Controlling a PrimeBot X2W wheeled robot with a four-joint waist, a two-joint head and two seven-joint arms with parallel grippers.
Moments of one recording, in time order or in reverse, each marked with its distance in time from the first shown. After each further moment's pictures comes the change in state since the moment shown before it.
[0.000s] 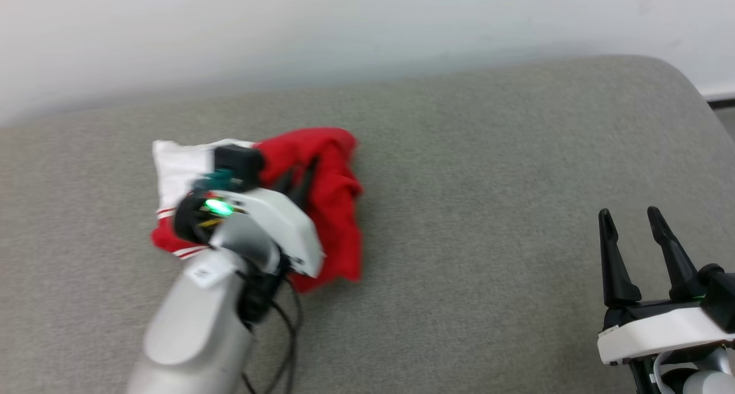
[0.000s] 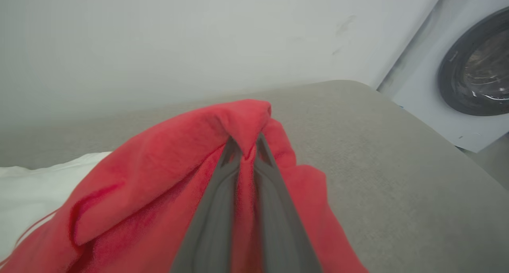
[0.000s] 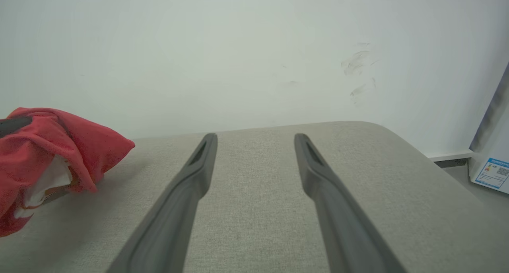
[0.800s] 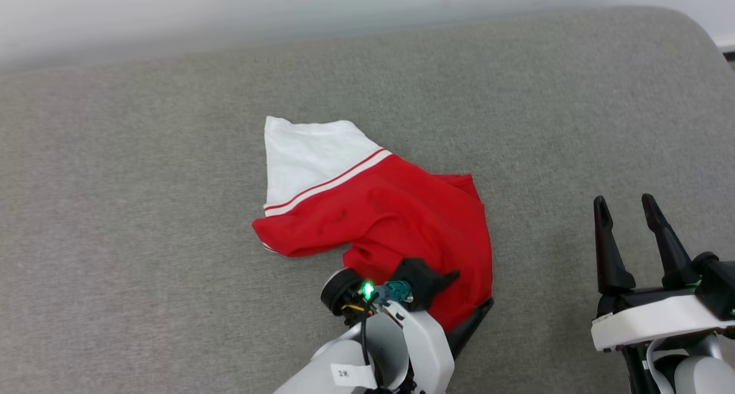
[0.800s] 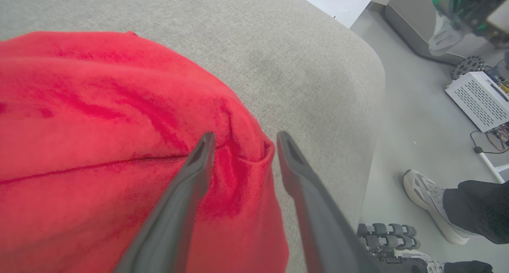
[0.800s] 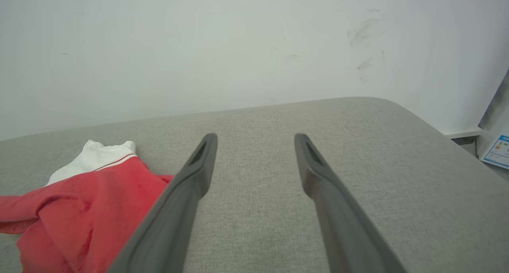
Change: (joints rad) left arm 0.119 -0.124 -0.466 -0.070 0.045 -0.071 0.064; right arm -0.051 0.000 0.013 0.048 0.024 0.000 -0.039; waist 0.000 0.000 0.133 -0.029
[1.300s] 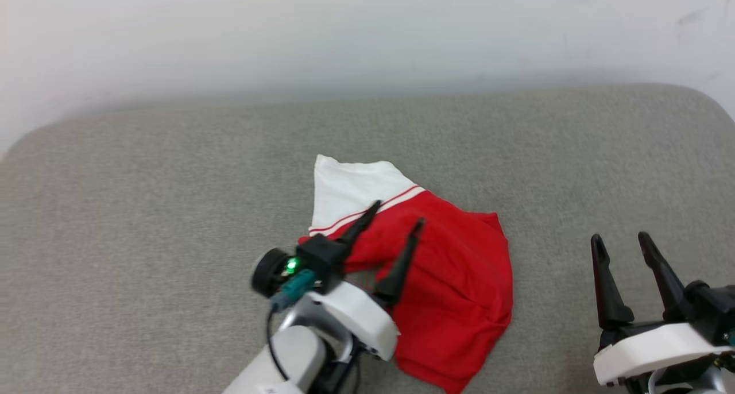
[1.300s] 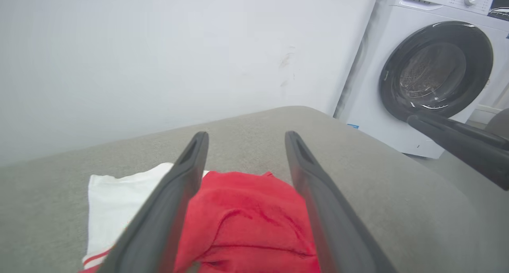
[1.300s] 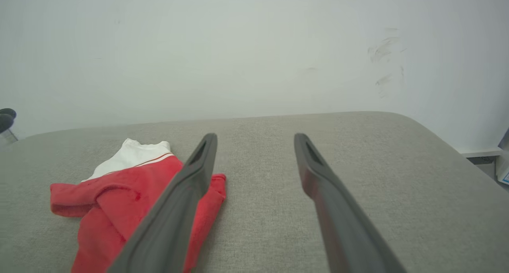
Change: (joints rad) left arm 0.037 0.033 0.155 -0.084 0.022 0.139 -0.328; right arm 0.086 0.000 -0.013 -0.026 -0.035 0.000 0.063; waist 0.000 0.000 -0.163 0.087
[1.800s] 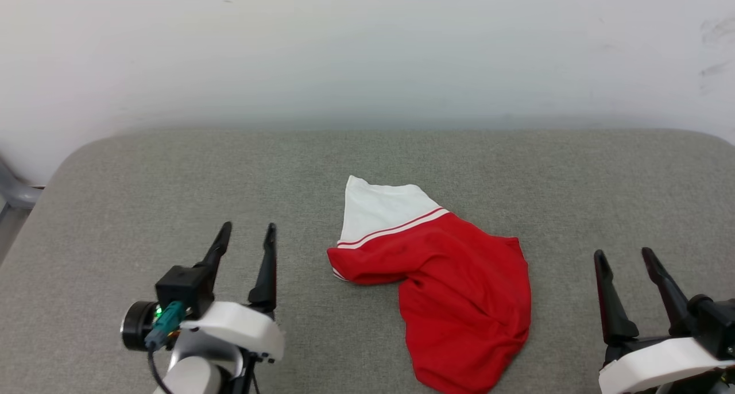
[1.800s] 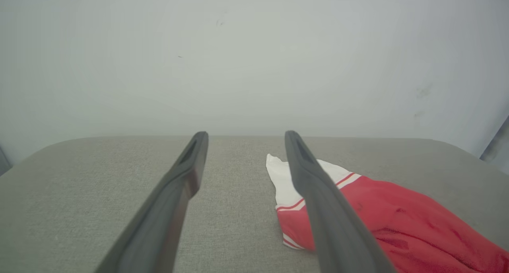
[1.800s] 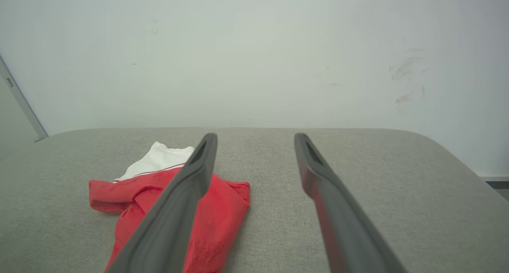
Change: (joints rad) left arm 0.183 0.150 0.259 -0.049 -0.020 0.152 -0.064; right arm 0.070 0.000 0.001 -0.059 -0.010 0.000 0.044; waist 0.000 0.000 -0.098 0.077
